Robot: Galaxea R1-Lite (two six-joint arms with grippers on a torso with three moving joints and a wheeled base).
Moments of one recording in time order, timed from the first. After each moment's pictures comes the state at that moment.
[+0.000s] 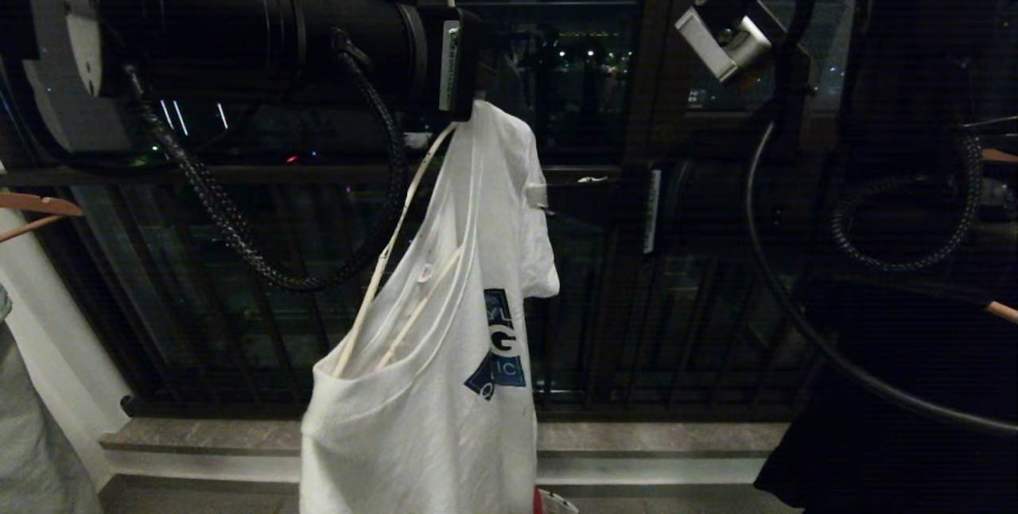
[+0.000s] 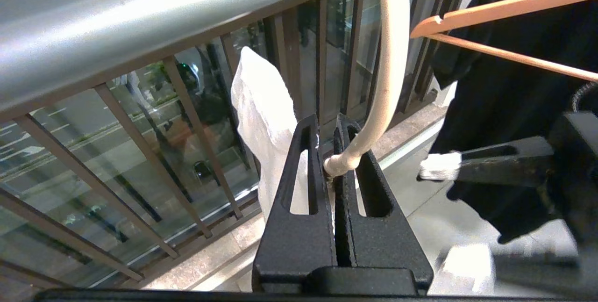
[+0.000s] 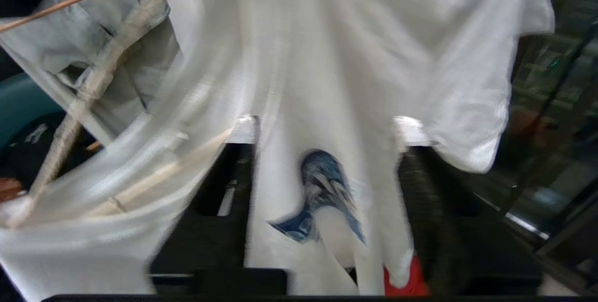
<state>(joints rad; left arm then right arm) -0.70 1.63 -1.75 0.27 0.04 0.01 0.77 1.58 -1.27 -0.18 0.03 0.20</state>
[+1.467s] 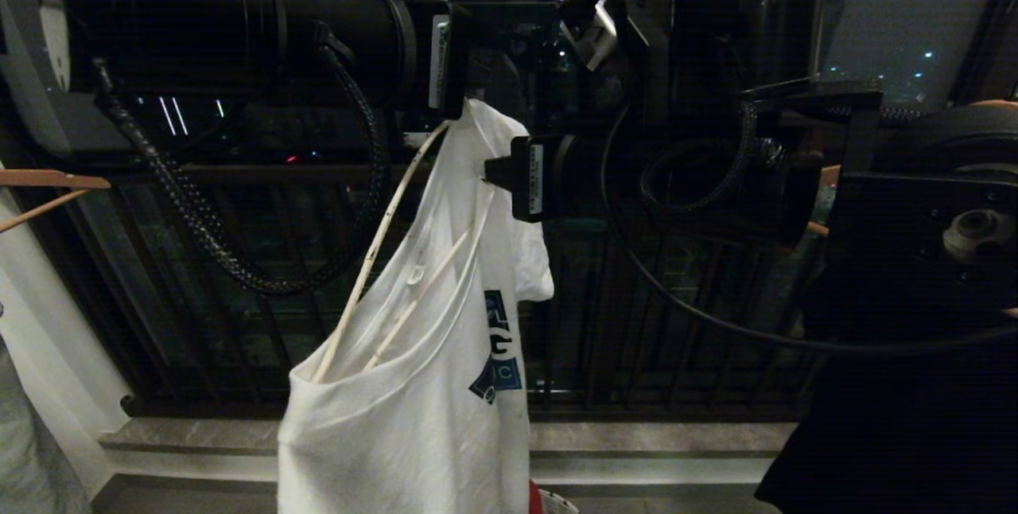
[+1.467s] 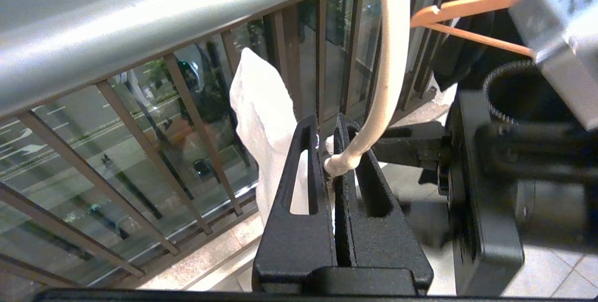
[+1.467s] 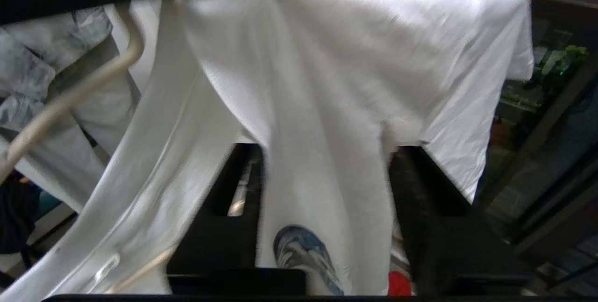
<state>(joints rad) -0.70 1.60 -1.74 0.28 0.04 0.01 0.80 1.80 -1.55 -0.10 -0.12 0.17</state>
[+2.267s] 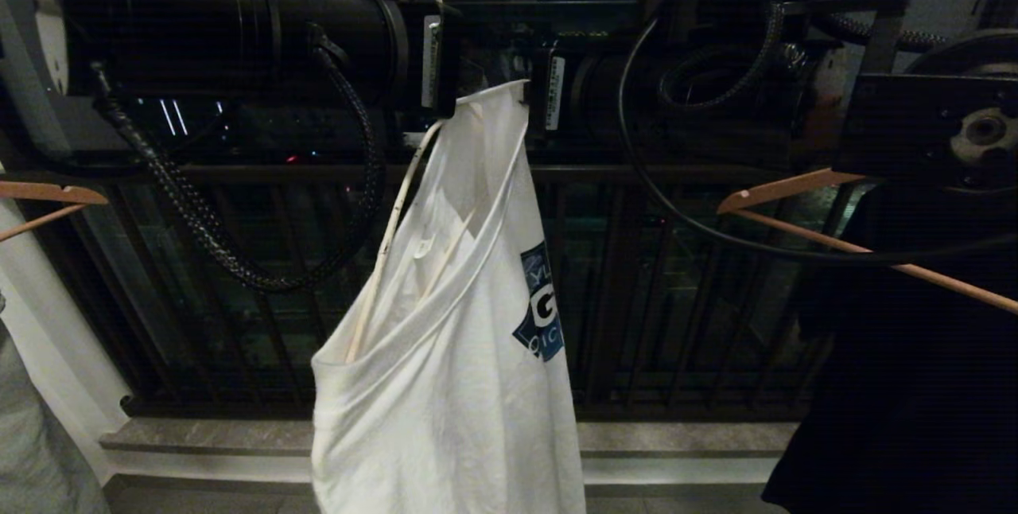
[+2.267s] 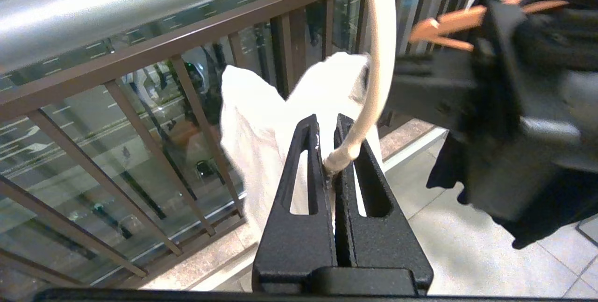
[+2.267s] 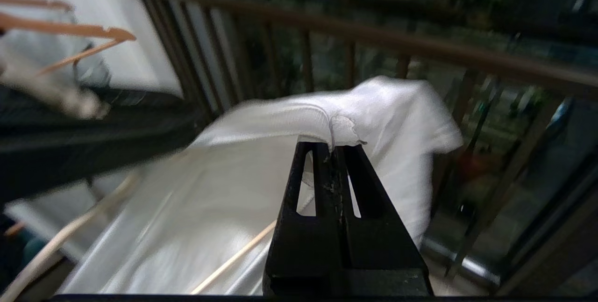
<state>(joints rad) -0.70 1.60 -1.73 0.28 0.04 0.01 0.73 1.85 -1.75 -0.04 -0.12 0.17</state>
